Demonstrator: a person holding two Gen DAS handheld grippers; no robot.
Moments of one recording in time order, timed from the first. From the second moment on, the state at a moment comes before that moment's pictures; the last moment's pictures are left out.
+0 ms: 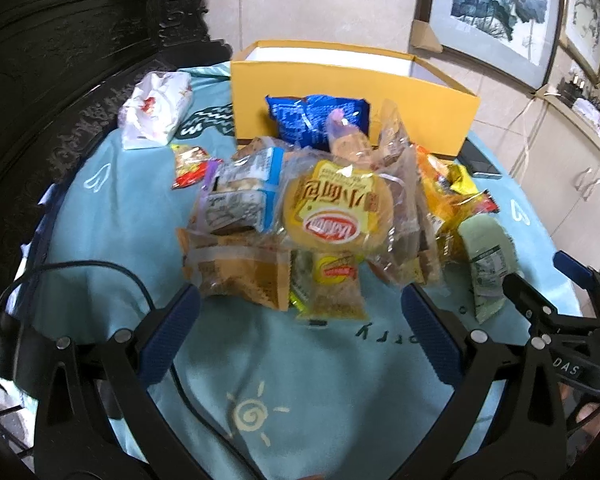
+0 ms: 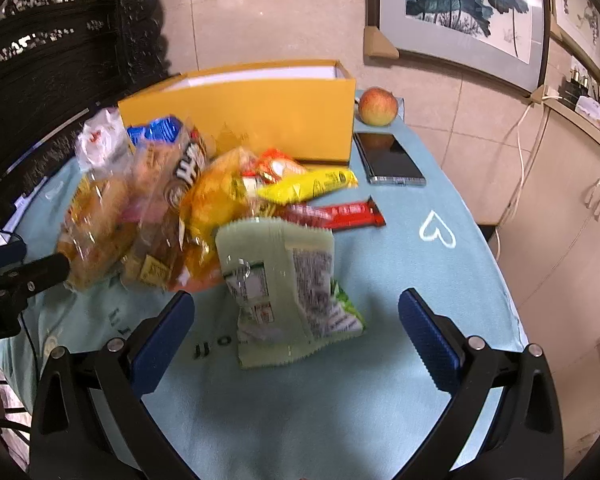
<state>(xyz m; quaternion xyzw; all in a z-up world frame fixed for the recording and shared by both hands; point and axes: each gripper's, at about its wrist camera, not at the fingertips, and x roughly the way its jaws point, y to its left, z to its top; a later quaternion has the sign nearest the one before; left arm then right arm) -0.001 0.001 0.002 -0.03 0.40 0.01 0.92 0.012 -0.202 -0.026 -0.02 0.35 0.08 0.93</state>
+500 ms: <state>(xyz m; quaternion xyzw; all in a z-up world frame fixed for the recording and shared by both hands) 0.029 0.020 0.005 -0.04 0.41 -0.01 0.91 0.055 -0.205 -0.036 -0.04 0.42 0.12 0.90</state>
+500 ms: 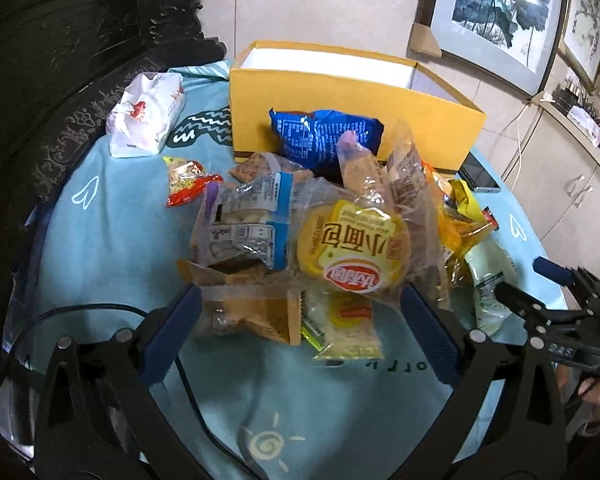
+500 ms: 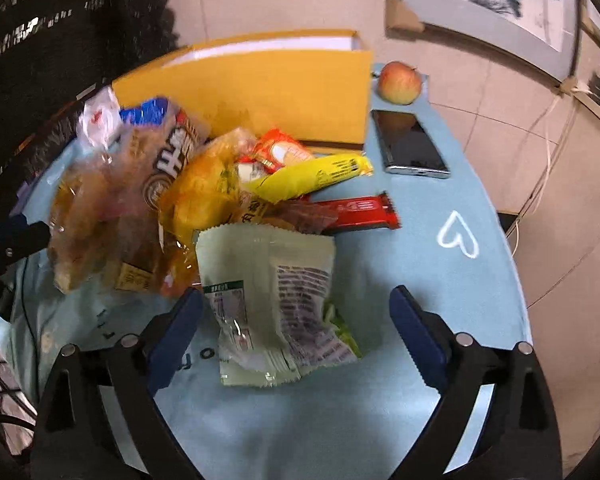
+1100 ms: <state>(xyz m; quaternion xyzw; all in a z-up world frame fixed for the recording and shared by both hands) 0.065 -0.006 -0.004 -0.06 0.44 -0.07 0.89 0.072 -0.235 -0.059 0.05 0.45 0.20 0.87</state>
